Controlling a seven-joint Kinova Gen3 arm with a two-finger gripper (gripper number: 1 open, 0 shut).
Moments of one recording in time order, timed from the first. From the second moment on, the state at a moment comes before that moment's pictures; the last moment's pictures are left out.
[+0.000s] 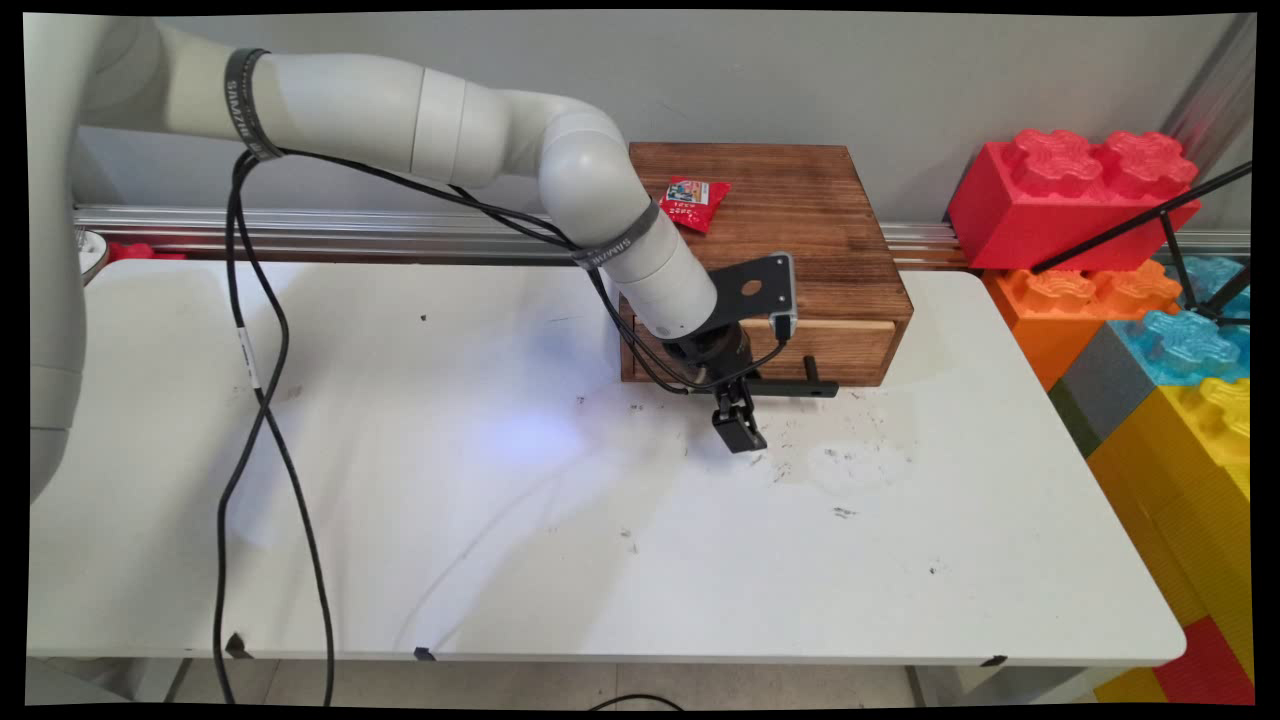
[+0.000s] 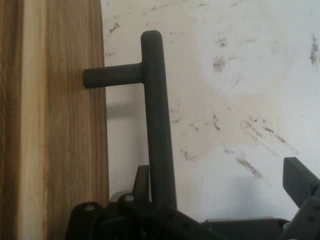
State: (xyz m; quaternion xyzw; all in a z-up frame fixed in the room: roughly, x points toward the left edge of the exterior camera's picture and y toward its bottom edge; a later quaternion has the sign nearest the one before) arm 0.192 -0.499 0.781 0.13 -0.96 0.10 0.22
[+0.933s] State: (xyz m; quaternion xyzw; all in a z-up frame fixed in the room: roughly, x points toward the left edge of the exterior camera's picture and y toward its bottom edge) arm 0.181 -0.492 0.768 0.15 -0.96 0.09 0.23
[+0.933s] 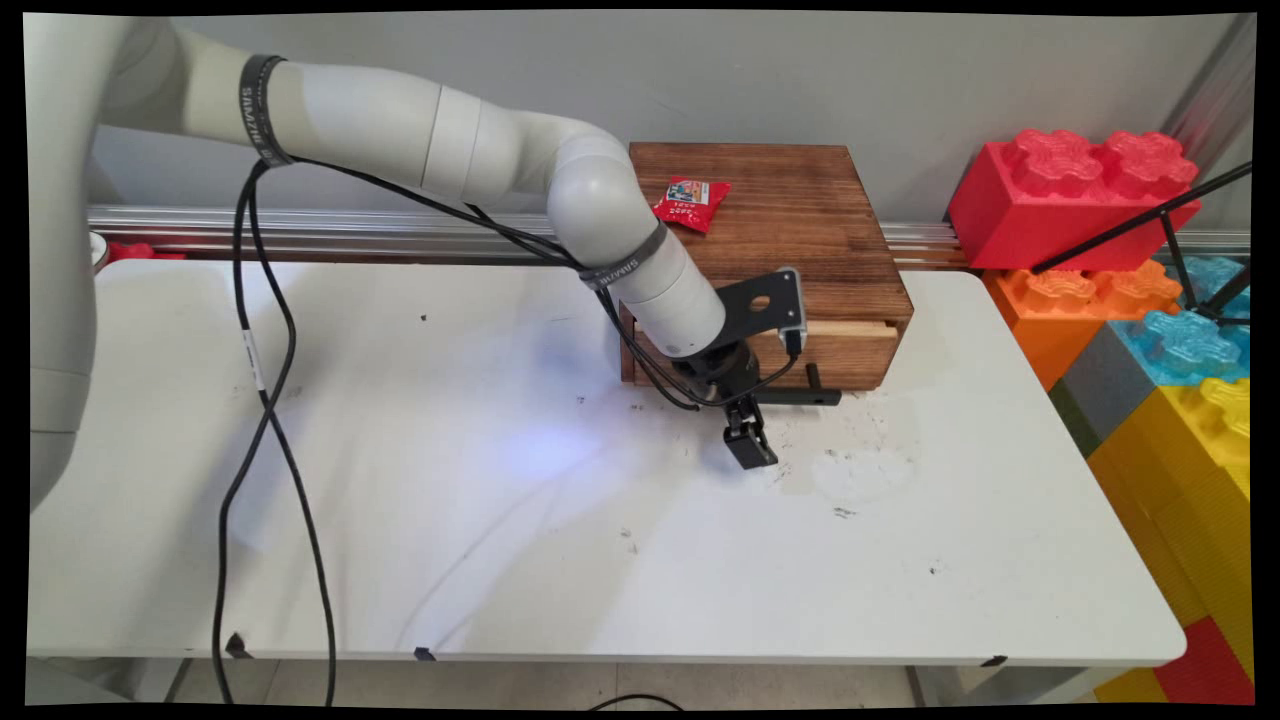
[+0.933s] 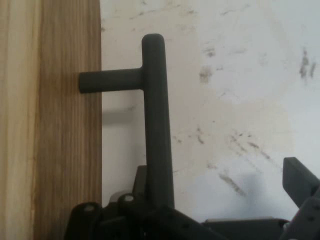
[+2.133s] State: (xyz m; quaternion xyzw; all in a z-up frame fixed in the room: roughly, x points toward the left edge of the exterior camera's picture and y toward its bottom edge) arm 0.164 -0.410 0.775 0.12 -0.96 0.05 0.25
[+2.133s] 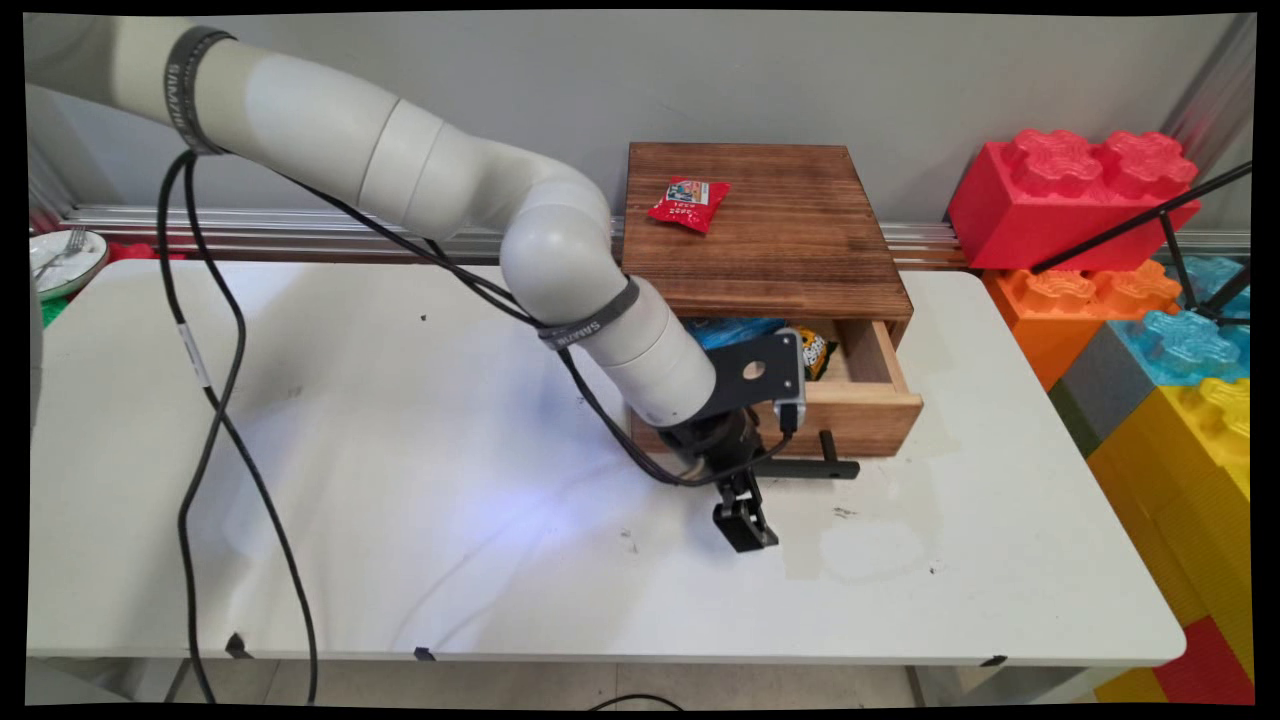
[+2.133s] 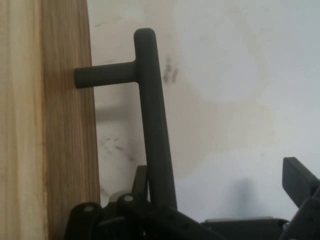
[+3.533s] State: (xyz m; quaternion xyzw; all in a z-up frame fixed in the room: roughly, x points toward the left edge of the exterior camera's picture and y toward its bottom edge) arm 0.152 -0.322 0.787 0.07 -0.96 0.02 0.27
